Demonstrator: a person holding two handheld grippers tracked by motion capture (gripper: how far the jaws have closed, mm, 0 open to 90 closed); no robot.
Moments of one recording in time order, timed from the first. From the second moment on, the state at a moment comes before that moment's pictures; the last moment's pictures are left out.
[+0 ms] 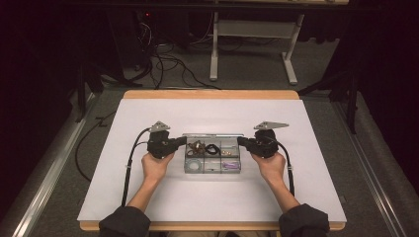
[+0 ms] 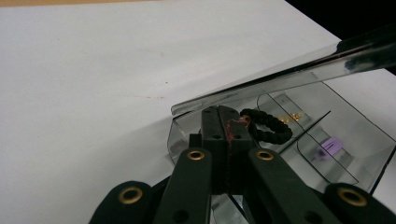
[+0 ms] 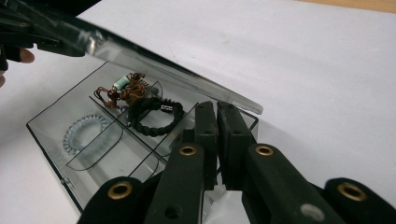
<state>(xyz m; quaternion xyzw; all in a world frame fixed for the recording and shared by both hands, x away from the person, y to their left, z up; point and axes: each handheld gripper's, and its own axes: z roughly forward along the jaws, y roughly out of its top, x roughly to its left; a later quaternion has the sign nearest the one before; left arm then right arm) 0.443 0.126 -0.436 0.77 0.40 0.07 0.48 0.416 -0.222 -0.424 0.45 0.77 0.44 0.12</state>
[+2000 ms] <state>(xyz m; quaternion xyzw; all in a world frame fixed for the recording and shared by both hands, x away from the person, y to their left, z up) 0.396 0.128 -0.445 0.78 0.37 0.07 0.50 0.368 -0.225 -0.434 0.41 0.77 0.47 0.11</state>
